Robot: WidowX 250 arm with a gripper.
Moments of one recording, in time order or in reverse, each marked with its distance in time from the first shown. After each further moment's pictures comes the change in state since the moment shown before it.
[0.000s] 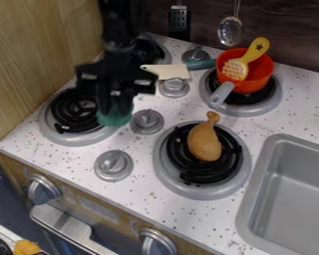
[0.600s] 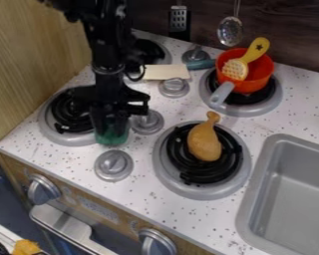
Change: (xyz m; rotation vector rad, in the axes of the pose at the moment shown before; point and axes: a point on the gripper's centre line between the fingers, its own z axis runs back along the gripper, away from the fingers) arm -0.013 0.006 -0.030 -0.054 0.082 -0.025
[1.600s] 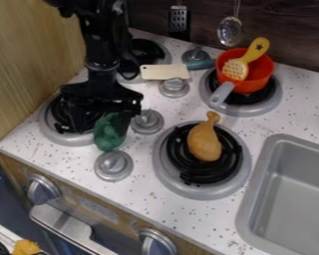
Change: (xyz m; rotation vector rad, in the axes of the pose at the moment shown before) arm -0.005 0.010 0.016 0.074 0.015 0.011
